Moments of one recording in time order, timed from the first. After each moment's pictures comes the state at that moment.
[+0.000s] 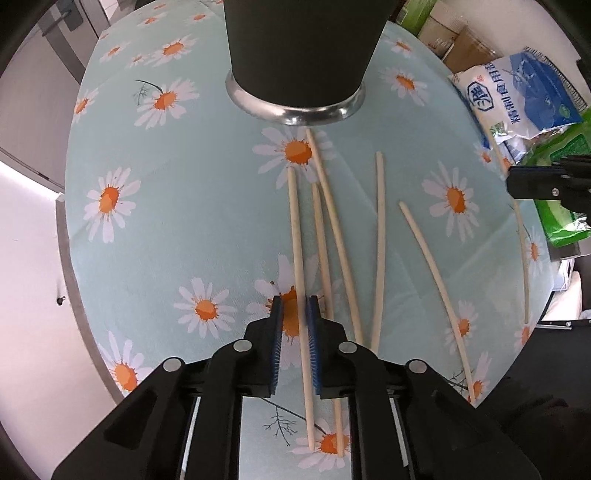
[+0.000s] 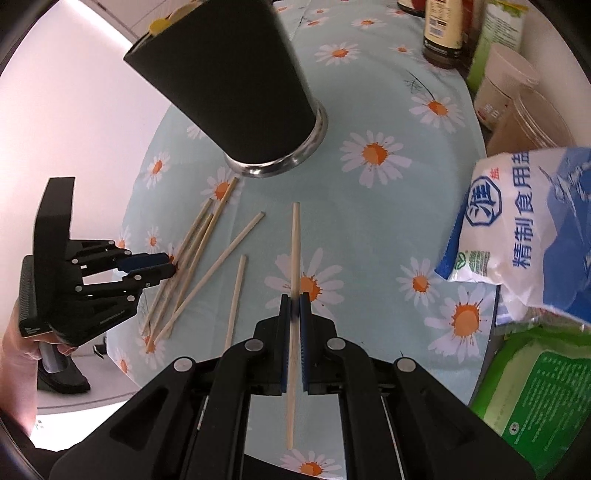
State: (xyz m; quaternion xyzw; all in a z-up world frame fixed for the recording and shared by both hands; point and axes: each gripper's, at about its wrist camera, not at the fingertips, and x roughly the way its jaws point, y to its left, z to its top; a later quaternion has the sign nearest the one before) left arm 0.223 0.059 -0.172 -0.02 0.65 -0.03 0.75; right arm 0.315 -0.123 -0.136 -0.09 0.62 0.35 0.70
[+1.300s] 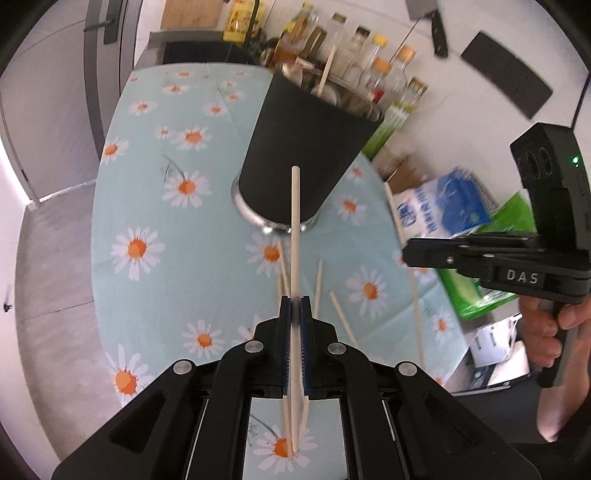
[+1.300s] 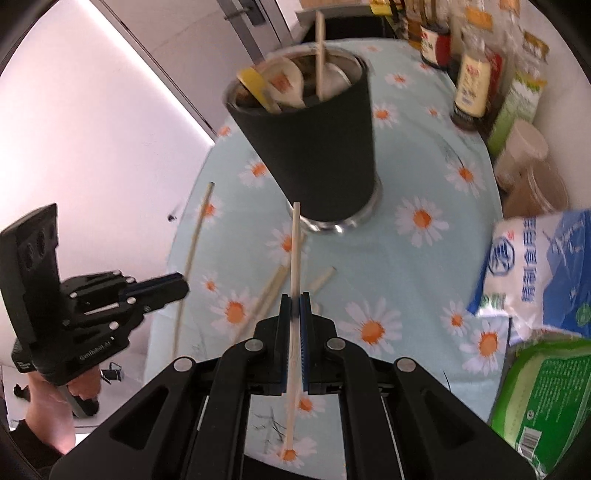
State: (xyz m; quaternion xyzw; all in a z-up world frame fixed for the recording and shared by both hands) left arm 0.186 0.095 -0.083 -0.16 0.48 -0.08 0.86; right arm 0.291 -0.073 -0.077 -0.07 0.56 0.37 0.74
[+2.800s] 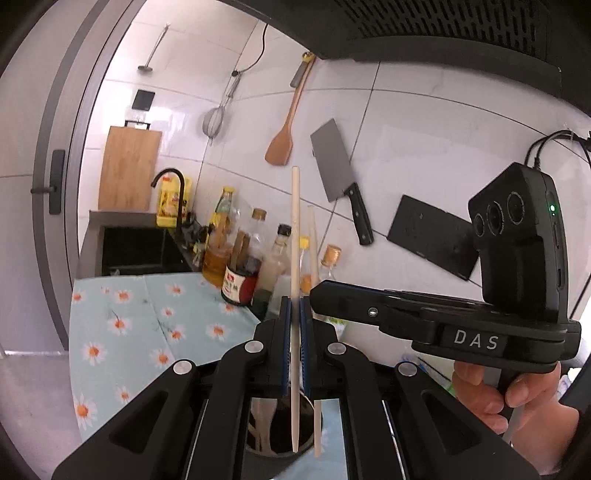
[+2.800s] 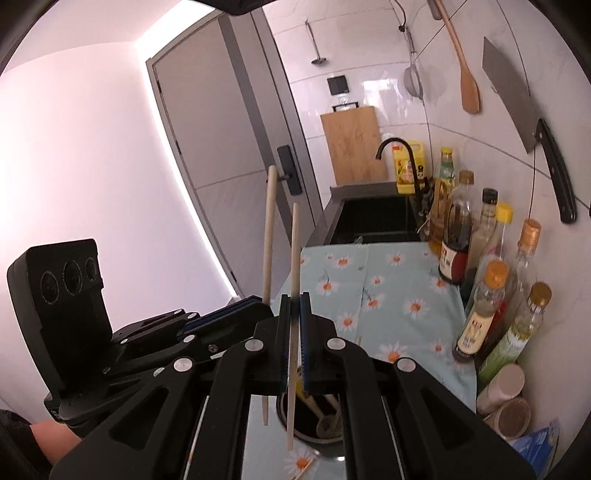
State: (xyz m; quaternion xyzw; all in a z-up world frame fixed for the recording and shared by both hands) left arm 0.292 0.109 0.061 -0.12 0.17 -0.16 0.97; right arm 0.368 -0.035 0.077 0.02 0.27 0.43 0.86
